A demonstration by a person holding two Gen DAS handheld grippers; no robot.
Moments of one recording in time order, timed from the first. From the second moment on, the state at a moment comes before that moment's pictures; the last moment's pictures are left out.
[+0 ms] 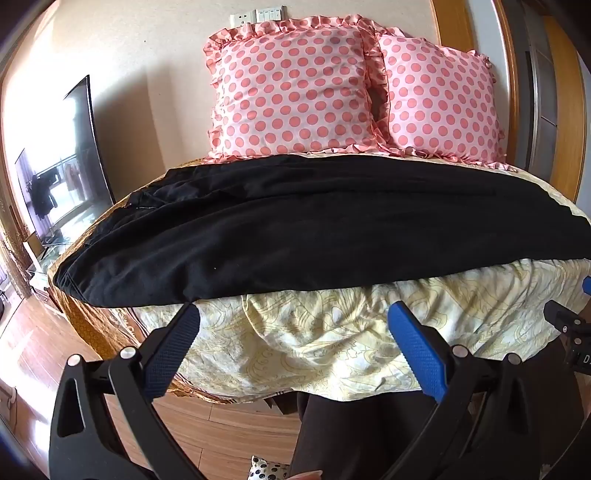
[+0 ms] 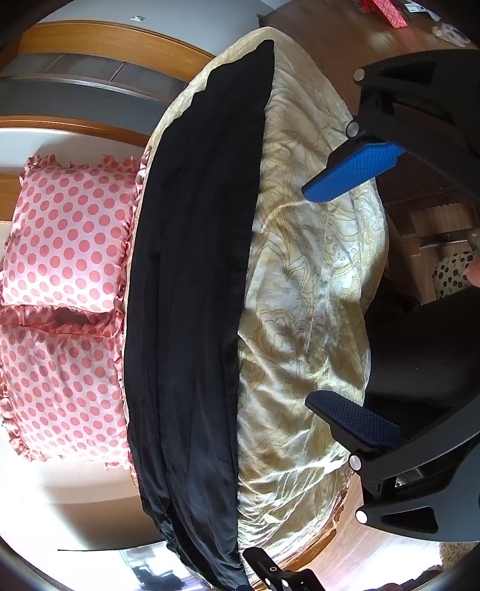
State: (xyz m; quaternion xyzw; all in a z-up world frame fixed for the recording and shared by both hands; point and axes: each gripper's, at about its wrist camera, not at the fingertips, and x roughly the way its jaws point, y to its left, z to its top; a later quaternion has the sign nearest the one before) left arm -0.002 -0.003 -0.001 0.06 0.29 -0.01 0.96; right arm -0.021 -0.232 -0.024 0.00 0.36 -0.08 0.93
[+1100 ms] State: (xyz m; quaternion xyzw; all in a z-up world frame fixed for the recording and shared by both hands) left arm -0.002 -0.006 -0.007 0.06 0.29 -0.01 0.95; right arm -0.020 -0.235 -0.026 0.00 0.36 -0.08 0.93
